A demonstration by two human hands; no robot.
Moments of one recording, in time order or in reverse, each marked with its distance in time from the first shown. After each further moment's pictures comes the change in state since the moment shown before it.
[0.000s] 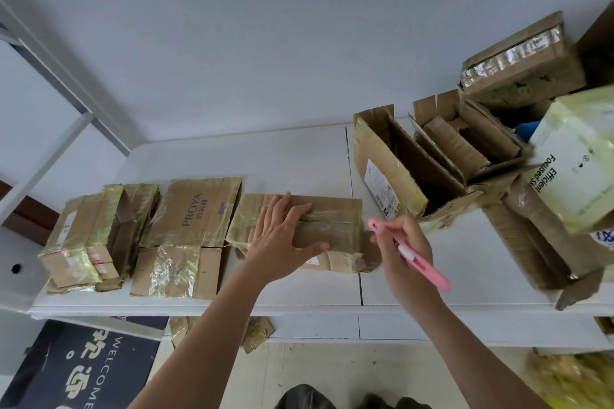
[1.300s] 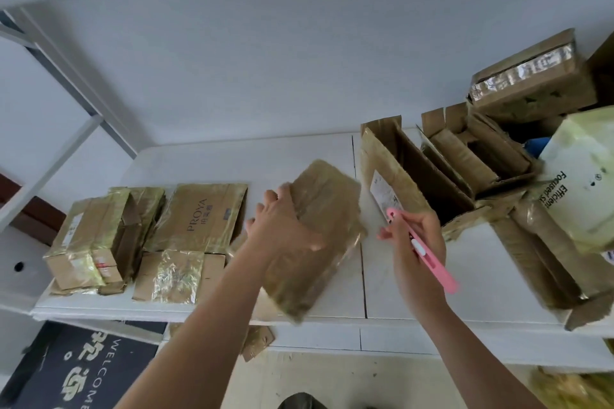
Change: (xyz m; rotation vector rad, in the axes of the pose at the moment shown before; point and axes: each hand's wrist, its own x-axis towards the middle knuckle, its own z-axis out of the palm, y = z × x) left_hand 0.023 0.032 -0.056 -0.081 -0.089 -0.342; right_hand 0.019 -0.019 0.010 0.137 0.171 0.028
